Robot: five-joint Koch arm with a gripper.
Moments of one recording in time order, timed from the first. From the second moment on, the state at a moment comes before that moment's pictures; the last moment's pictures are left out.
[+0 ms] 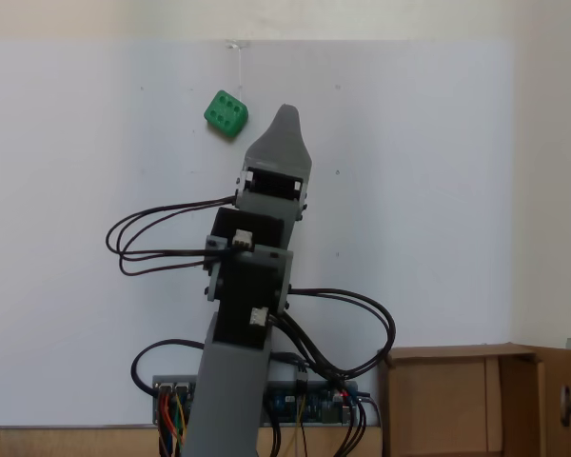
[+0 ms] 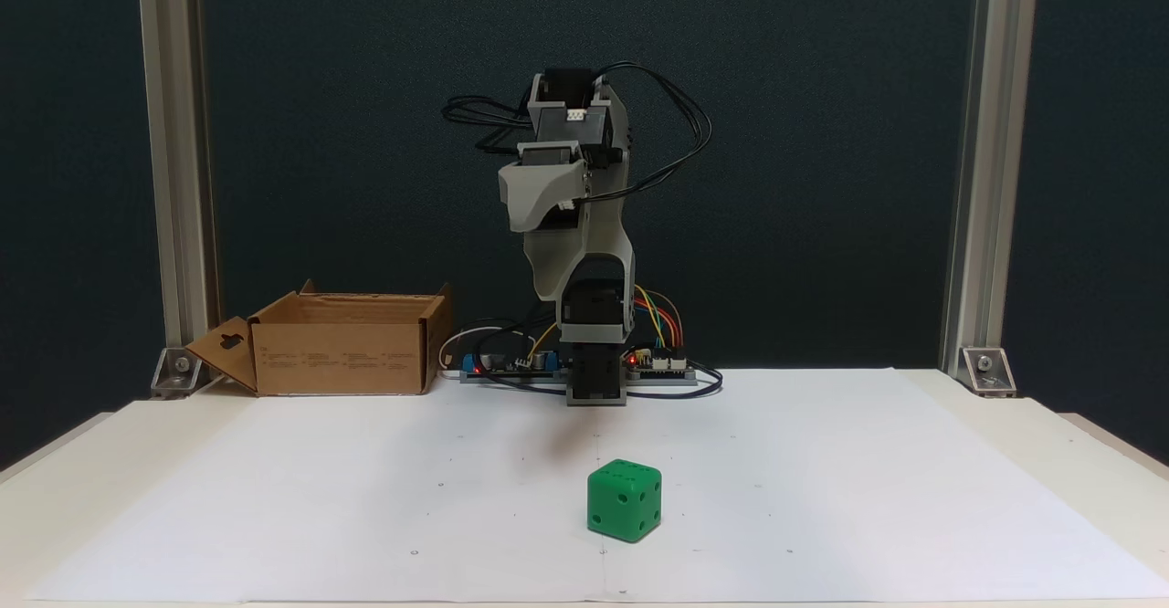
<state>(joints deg) 10.2 112.8 72.4 61.2 0.9</state>
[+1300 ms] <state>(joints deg) -1.6 102.0 52.6 96.4 28.2</state>
